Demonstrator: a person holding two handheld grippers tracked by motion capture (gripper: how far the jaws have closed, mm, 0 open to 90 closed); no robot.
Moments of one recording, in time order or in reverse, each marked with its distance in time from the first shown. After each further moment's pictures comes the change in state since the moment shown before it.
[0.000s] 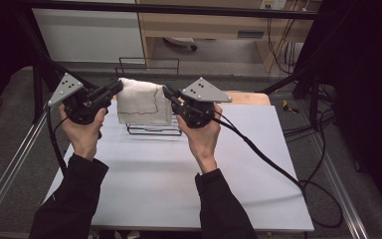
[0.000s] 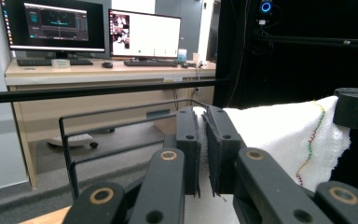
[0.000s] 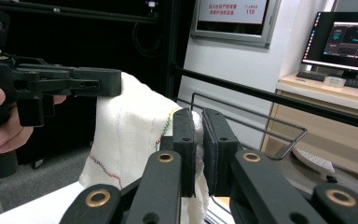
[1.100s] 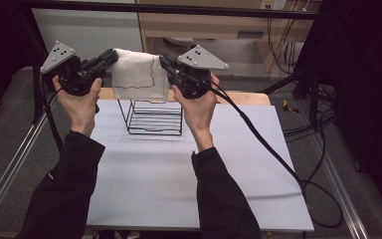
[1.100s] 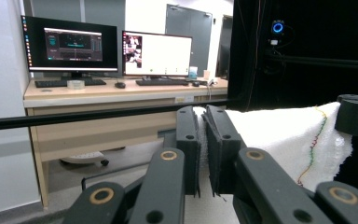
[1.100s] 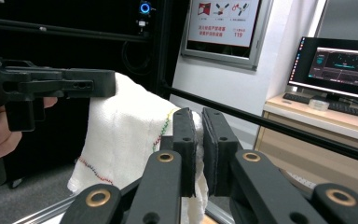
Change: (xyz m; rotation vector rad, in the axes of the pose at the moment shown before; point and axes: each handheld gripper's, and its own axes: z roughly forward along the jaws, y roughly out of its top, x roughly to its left) left arm 0.018 0.051 0.025 -0.058 0.046 0.012; right arm -0.022 0.047 0.031 -0.057 -0.033 -0.030
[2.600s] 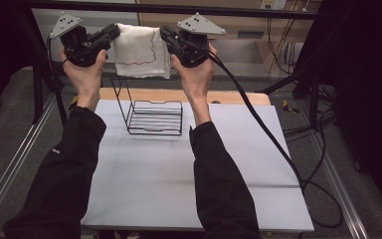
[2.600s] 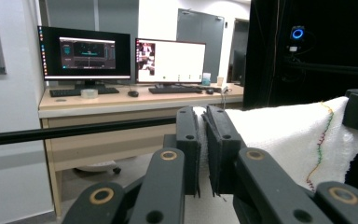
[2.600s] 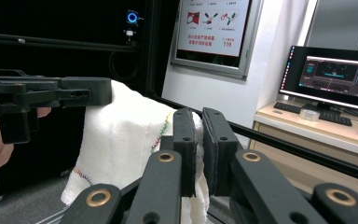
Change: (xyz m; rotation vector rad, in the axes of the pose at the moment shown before) left arm 0.028 0.026 0.053 0.000 0.047 0.003; right arm -0.040 0.026 0.049 -0.017 -0.024 0.006
